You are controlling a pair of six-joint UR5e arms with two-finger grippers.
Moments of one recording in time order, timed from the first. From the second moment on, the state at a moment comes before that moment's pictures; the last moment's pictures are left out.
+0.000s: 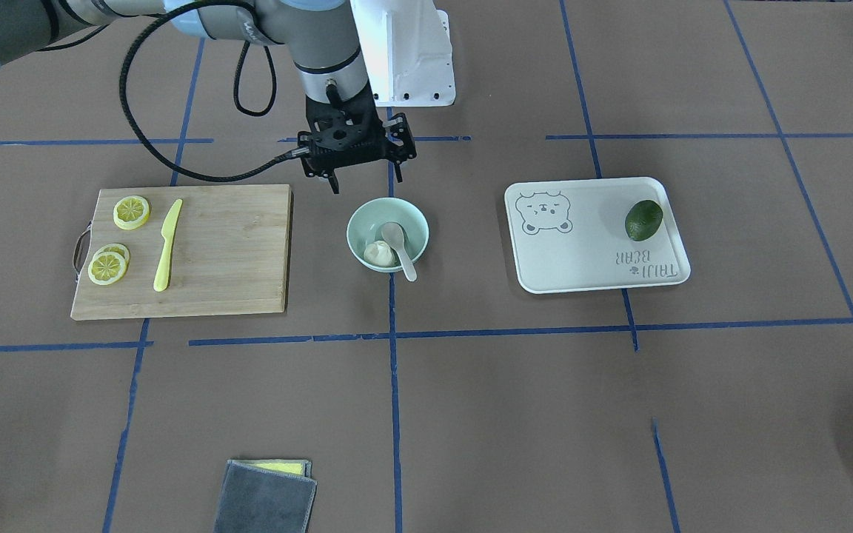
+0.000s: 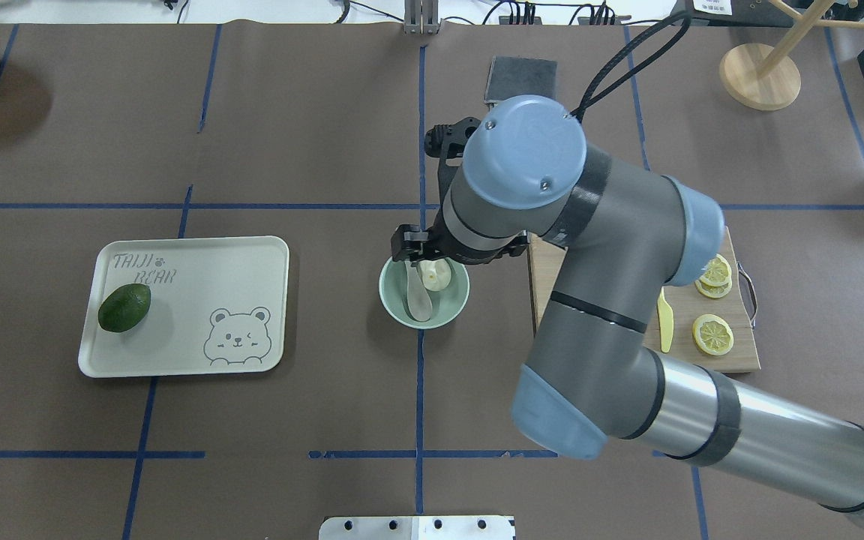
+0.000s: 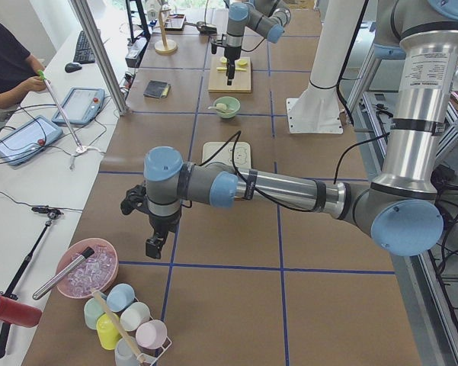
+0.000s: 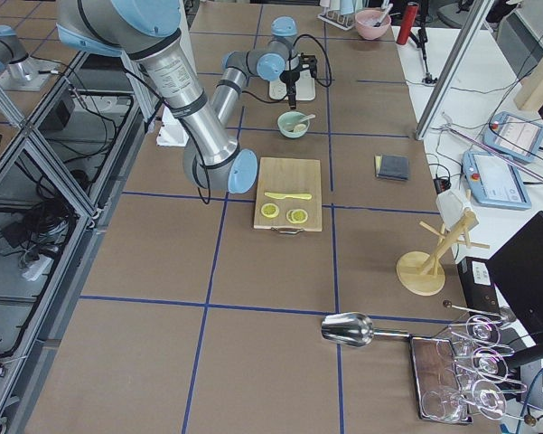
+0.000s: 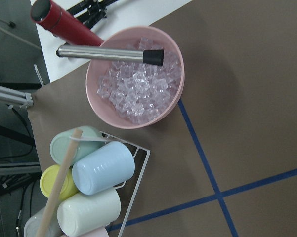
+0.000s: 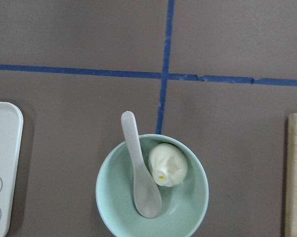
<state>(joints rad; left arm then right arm) -1.57 -1.65 -1.59 -1.63 -2.25 0.17 0.57 -0.85 1.88 -1.75 1.88 1.14</state>
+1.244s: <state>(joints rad) -1.58 -1.58 -1.57 -1.63 -2.32 0.16 1.31 -1.40 1.94 -1.96 2.24 -0.01</state>
